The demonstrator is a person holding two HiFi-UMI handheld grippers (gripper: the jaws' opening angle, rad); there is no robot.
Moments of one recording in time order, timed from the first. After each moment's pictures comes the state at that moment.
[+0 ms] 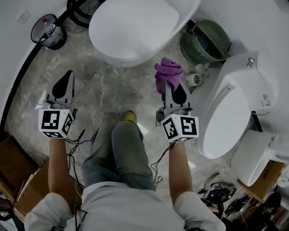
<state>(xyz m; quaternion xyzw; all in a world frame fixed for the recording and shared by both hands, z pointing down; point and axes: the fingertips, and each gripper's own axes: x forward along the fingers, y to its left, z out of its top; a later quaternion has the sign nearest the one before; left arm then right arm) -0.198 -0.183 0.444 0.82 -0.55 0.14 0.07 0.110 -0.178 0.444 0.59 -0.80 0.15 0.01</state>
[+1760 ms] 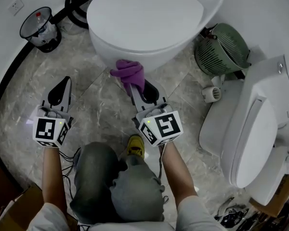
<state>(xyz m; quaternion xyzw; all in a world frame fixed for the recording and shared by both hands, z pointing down) -0.233 -0.180 0.668 0.82 -0.55 0.12 0.01 -0.046 -0.193 0.664 0.43 -0.90 0.10 -0.01</state>
